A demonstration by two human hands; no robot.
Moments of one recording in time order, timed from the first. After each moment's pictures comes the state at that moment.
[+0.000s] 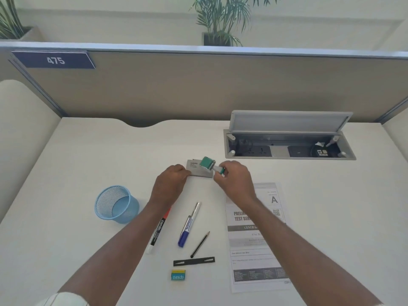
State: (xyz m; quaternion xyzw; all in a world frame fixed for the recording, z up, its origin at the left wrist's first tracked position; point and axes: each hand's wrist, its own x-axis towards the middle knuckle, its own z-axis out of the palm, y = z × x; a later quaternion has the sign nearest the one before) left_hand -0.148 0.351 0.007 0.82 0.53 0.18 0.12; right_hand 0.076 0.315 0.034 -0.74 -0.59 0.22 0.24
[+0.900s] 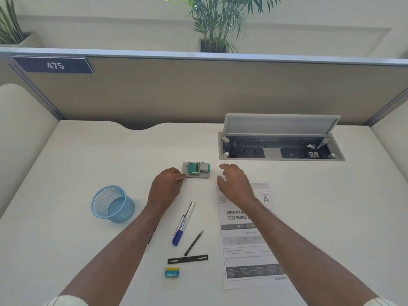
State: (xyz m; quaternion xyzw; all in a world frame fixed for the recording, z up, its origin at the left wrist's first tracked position) left_hand -0.144 0.342 0.006 0.79 0.56 0.20 0.15; right_hand 0.100 0.309 0.021 -0.73 -0.61 0.25 0.18
